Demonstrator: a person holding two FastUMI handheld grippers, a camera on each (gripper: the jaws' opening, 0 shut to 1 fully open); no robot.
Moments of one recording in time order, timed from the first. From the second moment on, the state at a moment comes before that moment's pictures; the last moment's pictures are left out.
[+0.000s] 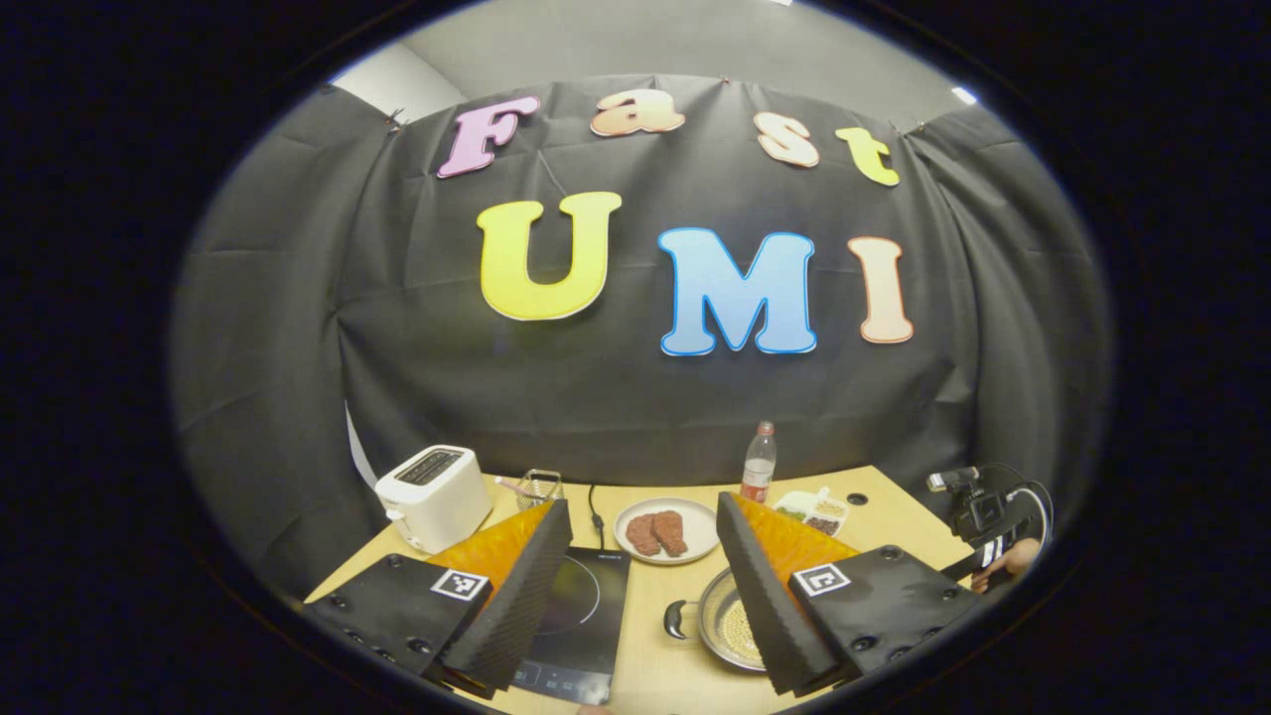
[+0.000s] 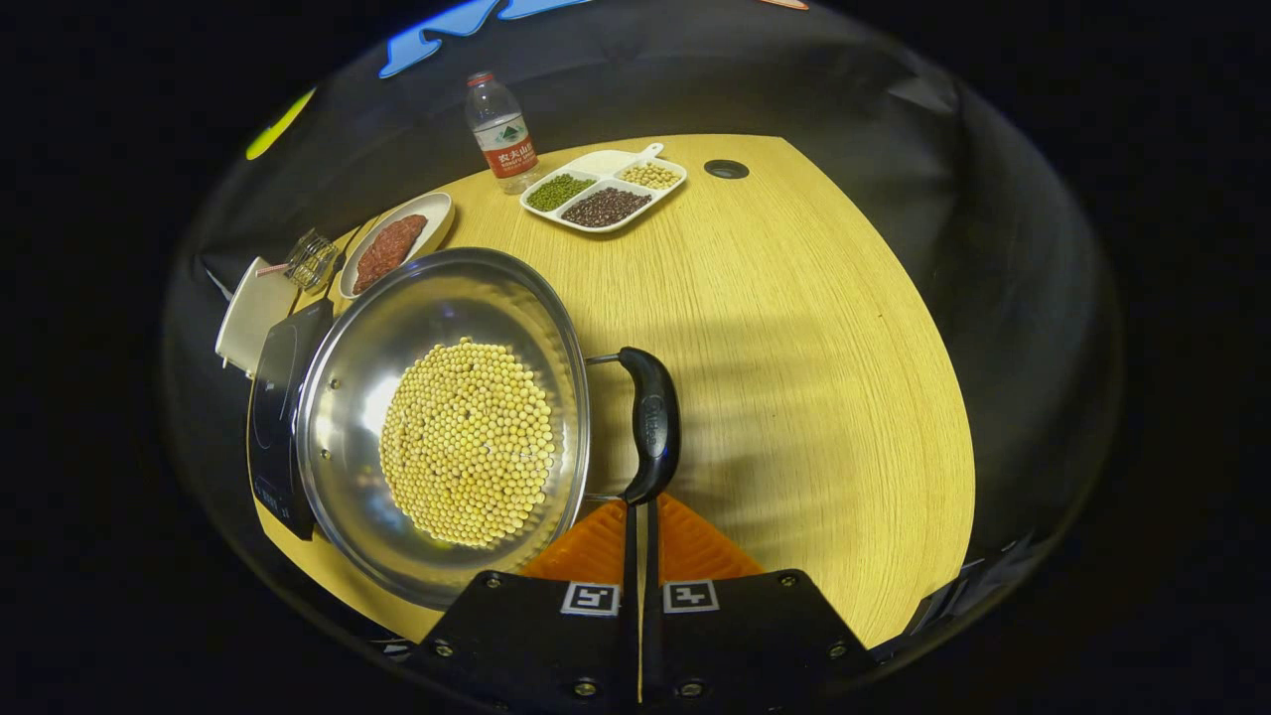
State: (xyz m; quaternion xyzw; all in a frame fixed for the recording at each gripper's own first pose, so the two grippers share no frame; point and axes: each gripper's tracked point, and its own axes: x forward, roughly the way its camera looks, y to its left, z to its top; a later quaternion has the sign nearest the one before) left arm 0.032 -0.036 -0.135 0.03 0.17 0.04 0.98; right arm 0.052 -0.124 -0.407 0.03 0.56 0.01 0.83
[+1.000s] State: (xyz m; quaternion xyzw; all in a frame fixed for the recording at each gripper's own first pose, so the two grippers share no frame) left arm 0.030 -0.062 -0.202 -0.03 0.21 -0.06 0.98; right arm 0.023 -0.115 -0.283 0.06 0.31 -0.01 0.95
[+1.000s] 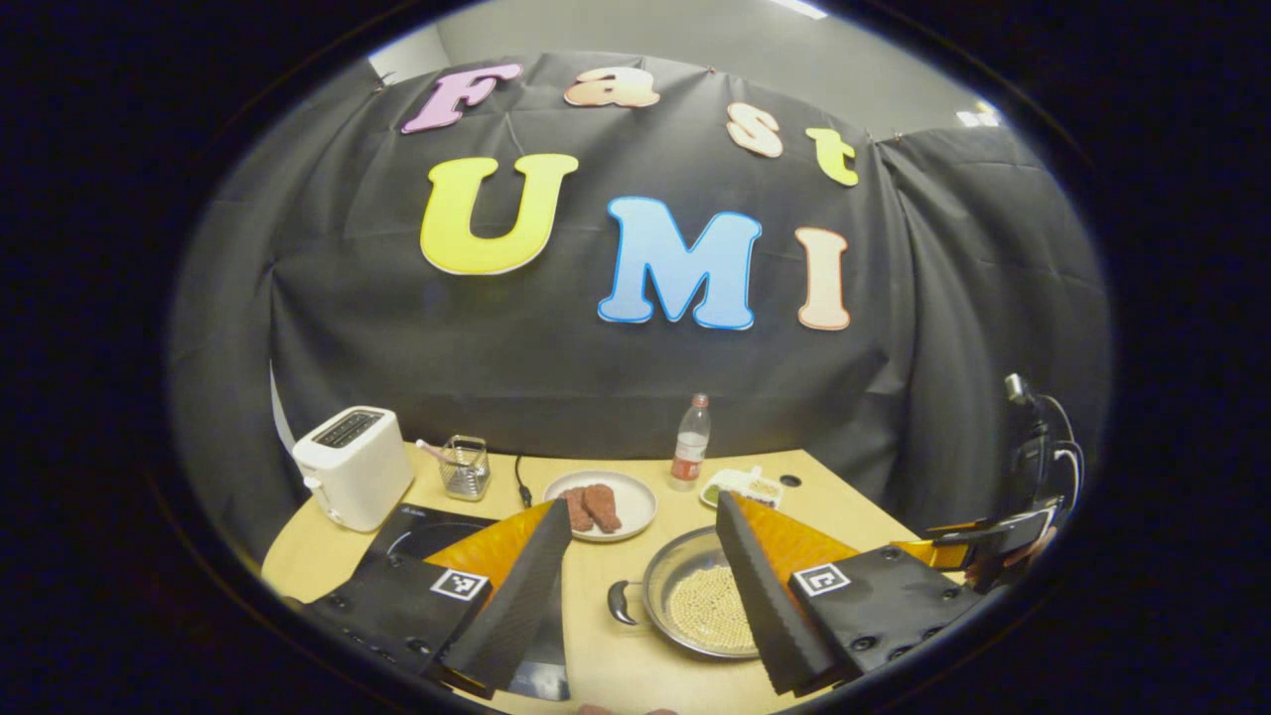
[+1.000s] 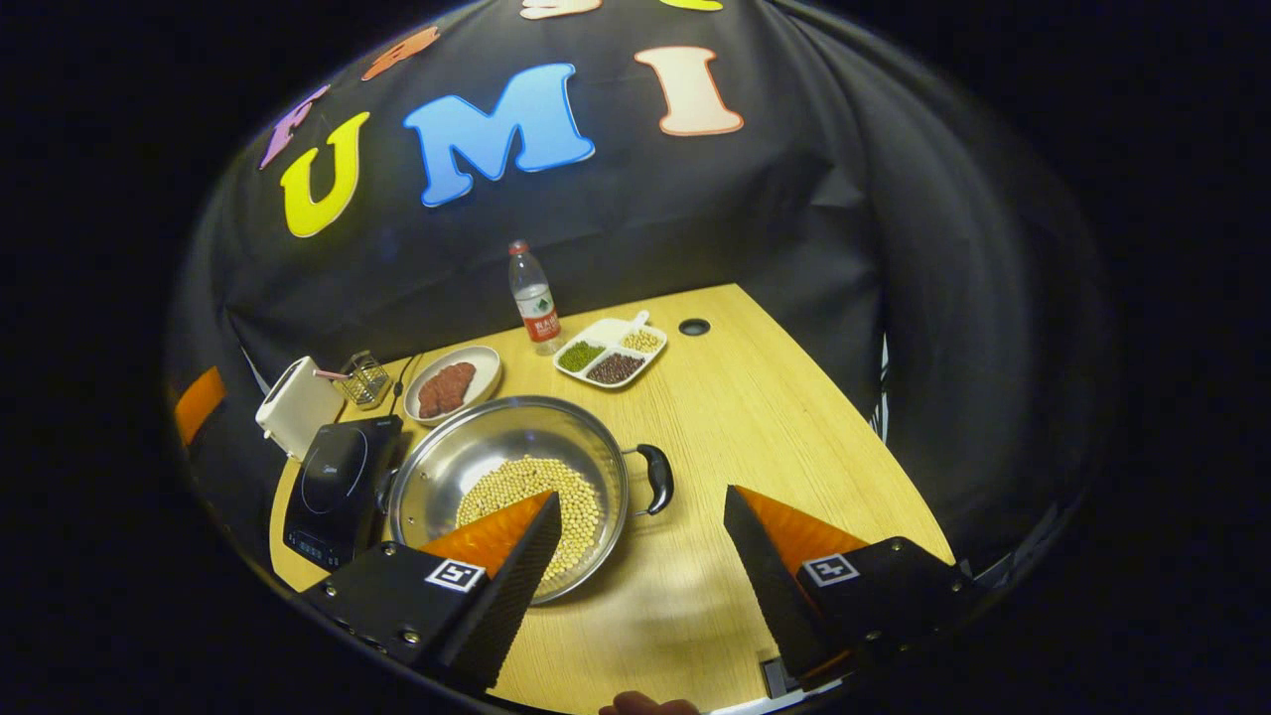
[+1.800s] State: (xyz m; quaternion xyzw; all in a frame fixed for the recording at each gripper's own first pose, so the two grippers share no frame) left arm 0.053 -0.070 -0.405 -0.01 0.33 0.00 0.94; right arm 0.088 -0.125 -0.365 0.01 0.29 0.01 0.96
